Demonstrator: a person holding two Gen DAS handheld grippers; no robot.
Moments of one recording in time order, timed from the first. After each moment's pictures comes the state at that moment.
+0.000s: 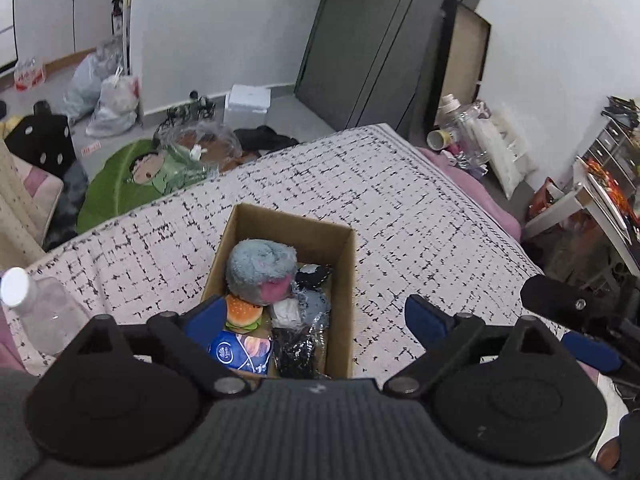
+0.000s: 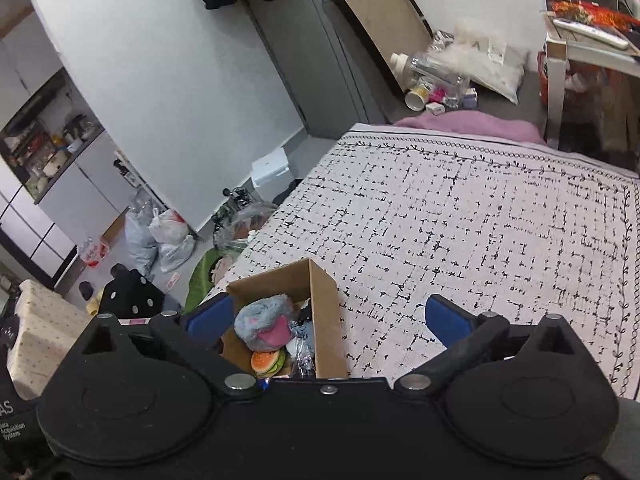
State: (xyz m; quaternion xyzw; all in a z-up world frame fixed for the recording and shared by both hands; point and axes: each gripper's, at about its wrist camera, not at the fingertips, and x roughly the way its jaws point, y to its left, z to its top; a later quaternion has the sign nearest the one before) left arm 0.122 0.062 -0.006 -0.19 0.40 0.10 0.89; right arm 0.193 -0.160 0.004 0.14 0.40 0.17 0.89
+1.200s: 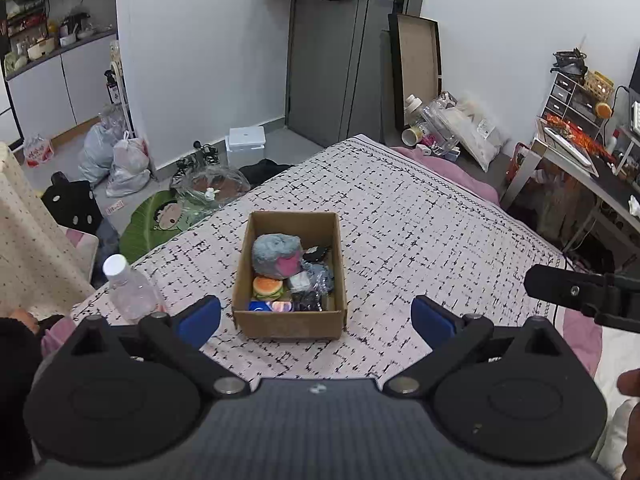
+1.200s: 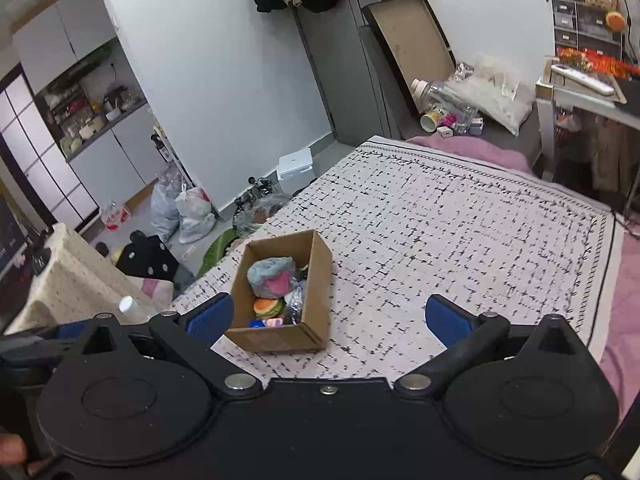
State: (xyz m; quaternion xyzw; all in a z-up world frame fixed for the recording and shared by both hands) left arm 0.004 -0.001 0.062 -0.08 0.38 0.10 0.92; right arm 0.095 -0.224 0.046 0.08 0.38 0.22 0.90
